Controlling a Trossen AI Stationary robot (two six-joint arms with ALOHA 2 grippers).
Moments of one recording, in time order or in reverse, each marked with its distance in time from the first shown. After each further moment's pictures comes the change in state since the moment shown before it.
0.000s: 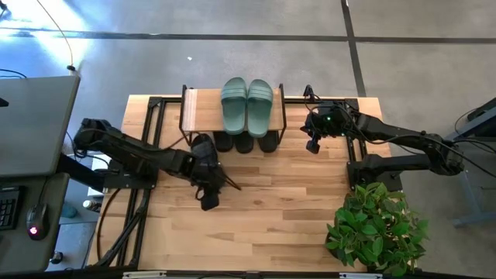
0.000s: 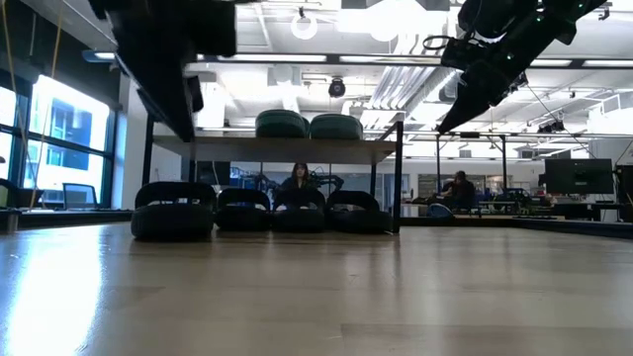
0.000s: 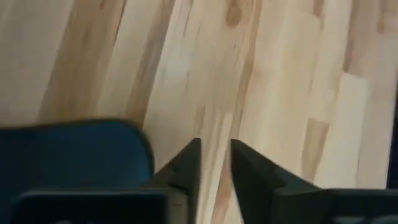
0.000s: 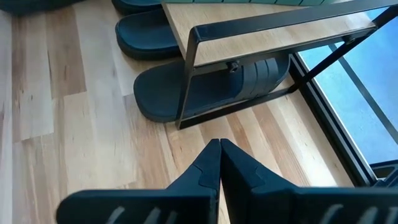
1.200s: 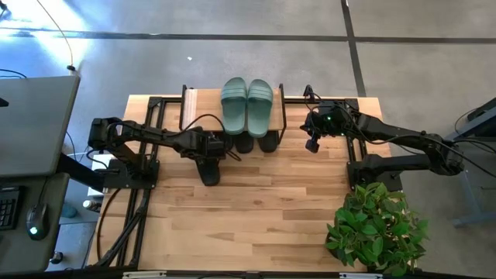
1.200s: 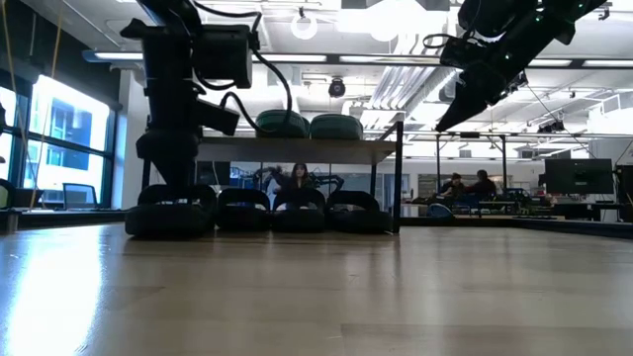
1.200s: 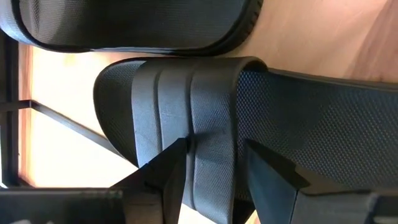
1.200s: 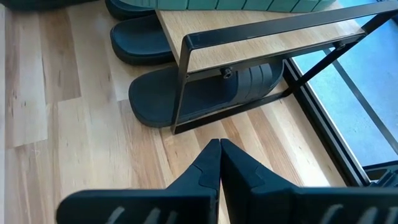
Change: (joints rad) left arm 0.309 0.142 0.001 -0.307 -0.419 0.291; right arm 0.000 0.000 0.000 0.020 0.016 0.000
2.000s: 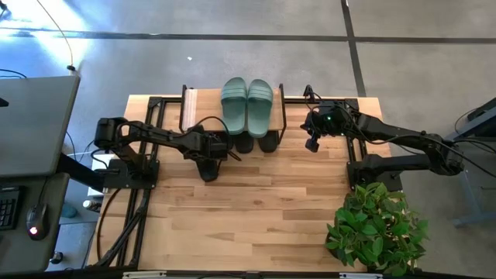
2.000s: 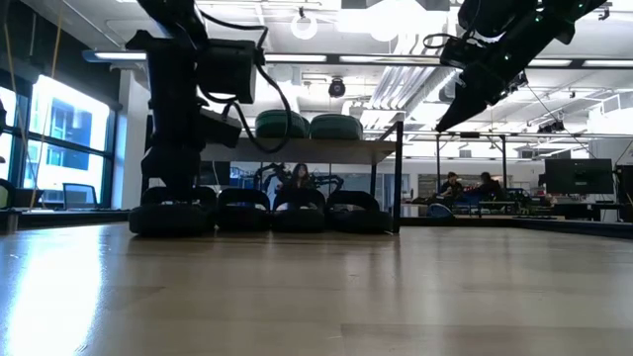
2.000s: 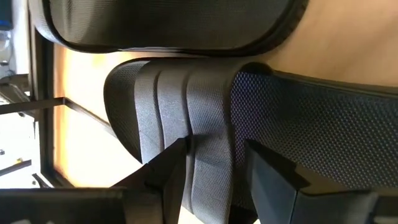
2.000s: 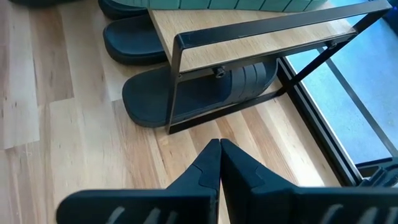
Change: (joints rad) left arm 0.005 0.062 0.000 0.008 -0.114 -0.003; right arm 0.000 0.000 0.000 0.002 0.023 0.000
